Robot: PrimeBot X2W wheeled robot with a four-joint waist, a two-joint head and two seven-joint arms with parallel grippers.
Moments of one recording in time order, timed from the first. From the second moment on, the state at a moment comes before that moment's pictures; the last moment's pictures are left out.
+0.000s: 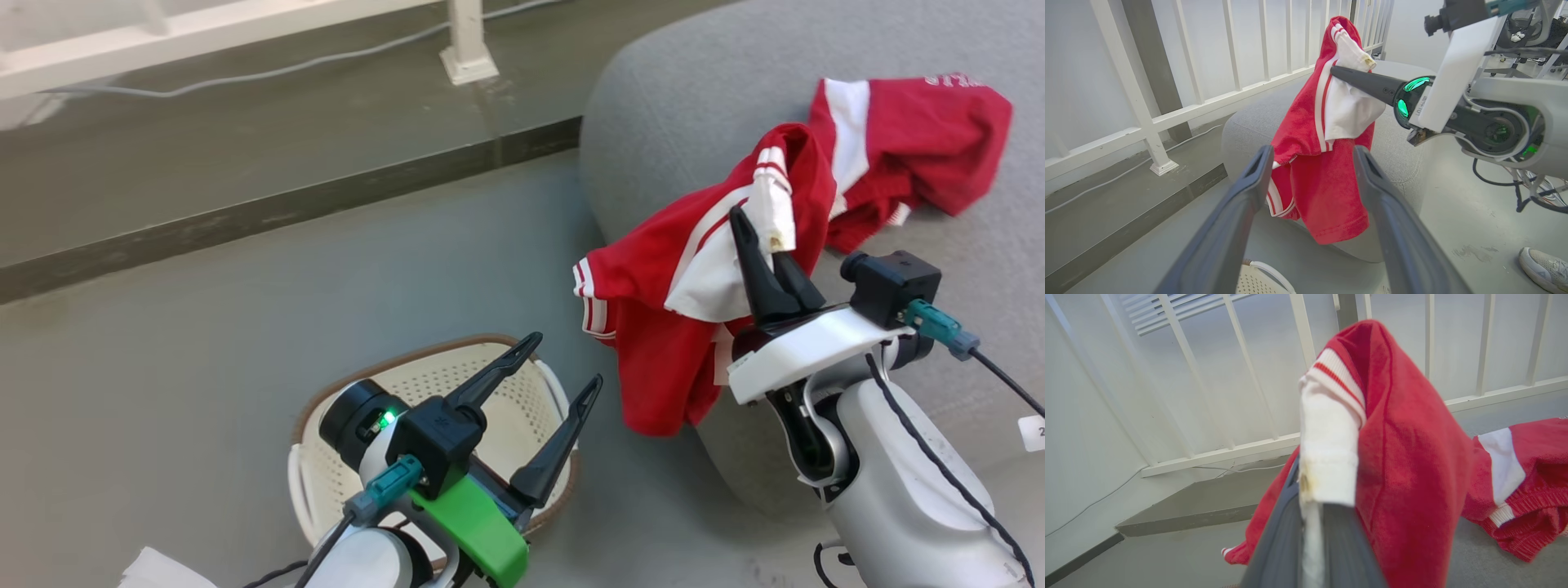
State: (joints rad) left arm -0.24 0.18 -0.74 -0.11 -0.39 -0.07 -0.06; right arm -0.30 -0.13 0.35 0.26 0.43 0.01 -0.23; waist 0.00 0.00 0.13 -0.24
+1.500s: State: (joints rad) left arm -0.36 0.20 -0.78 -0.16 -0.35 -0.10 0.04; right arm -0.87 -0.31 0.03 0.39 0.48 -0.01 -0.25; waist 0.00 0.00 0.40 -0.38
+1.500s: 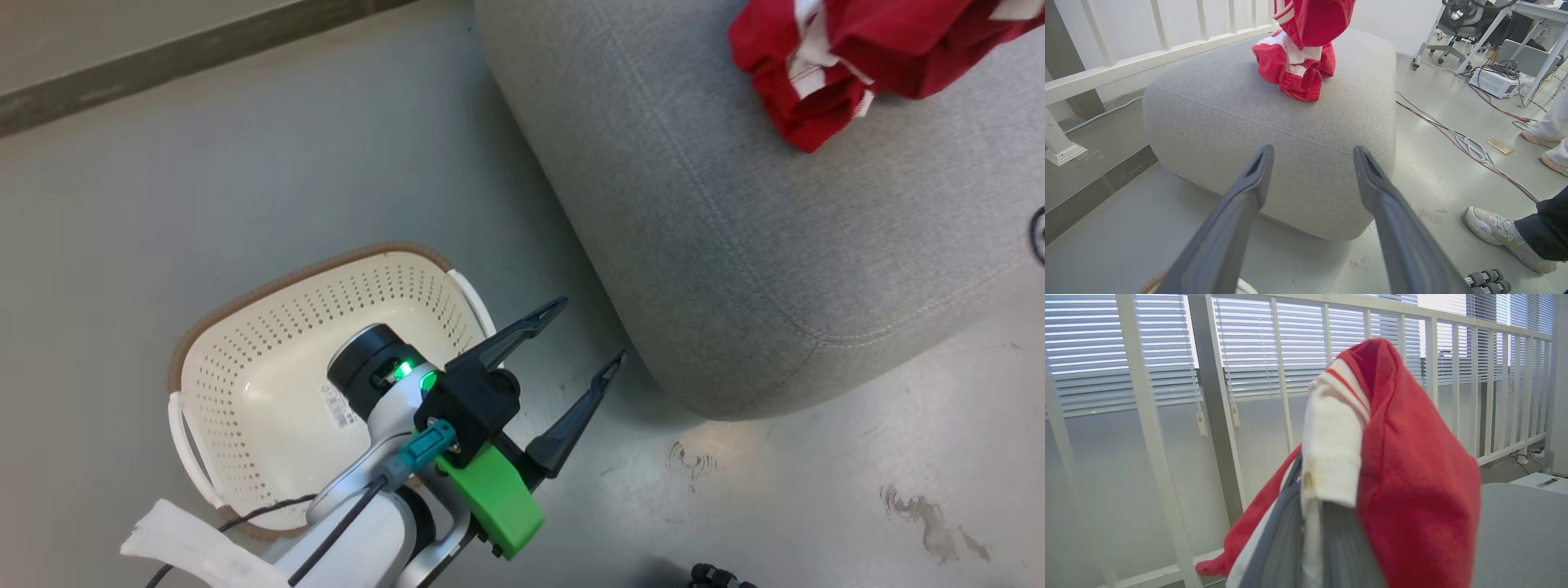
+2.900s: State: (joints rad) left arm -0.47 0.23 -0.81 -0.17 -0.30 -0.11 0.07; right arm -1.01 -0.31 -0.02 0.89 0.51 0.02 -0.25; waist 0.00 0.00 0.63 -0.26
